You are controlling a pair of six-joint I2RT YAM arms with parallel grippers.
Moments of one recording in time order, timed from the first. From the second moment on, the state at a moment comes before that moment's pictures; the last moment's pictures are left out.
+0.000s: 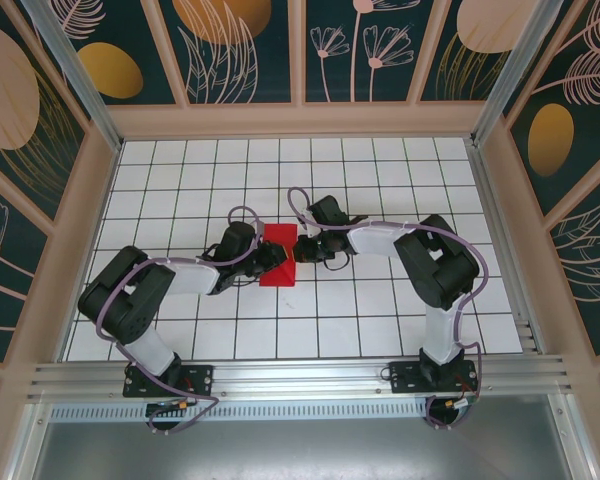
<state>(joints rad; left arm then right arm) -0.58 1.66 0.60 0.39 0.33 -1.01 0.67 1.92 1.10 -0.19 -0.42 0.47</state>
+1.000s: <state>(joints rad) -0.58 1.72 0.62 0.36 0.31 -0.99 0.67 1.95 1.13 -0.20 -0.41 0.47</state>
